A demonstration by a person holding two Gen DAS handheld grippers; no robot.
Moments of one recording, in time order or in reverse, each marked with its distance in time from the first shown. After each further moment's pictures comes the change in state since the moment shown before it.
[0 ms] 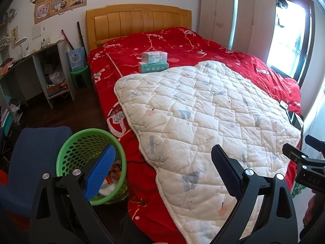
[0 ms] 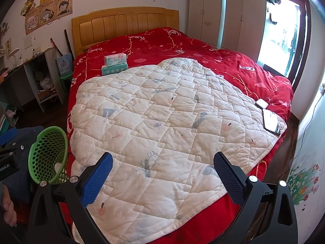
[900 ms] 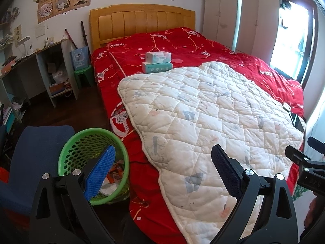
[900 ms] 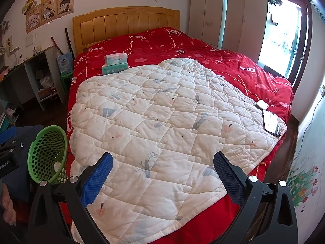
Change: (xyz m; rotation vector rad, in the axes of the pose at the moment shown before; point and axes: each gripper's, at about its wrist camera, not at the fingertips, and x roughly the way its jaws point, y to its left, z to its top) left arm 0.002 0.000 0.001 -0.014 -0.004 0.029; right arm 0.004 0.000 0.002 -0.006 0.003 0.001
